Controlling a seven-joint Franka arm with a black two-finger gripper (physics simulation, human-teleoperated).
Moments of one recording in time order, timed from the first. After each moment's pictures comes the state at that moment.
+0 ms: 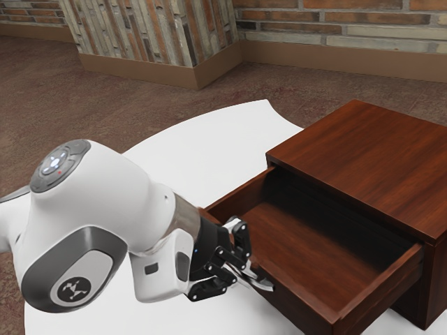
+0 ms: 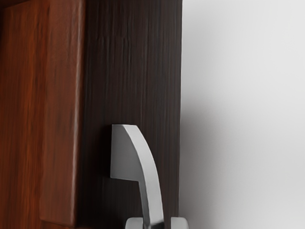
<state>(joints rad) -0.35 -0.50 0.00 -2.40 -0.02 2.43 1.47</state>
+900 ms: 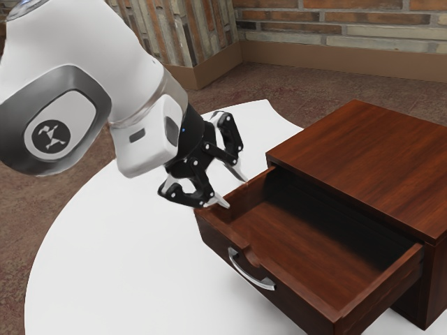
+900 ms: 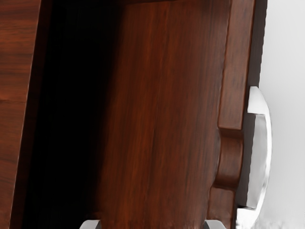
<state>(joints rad) -0.24 -0.27 0.00 -1.80 -0.04 1.91 1.44</state>
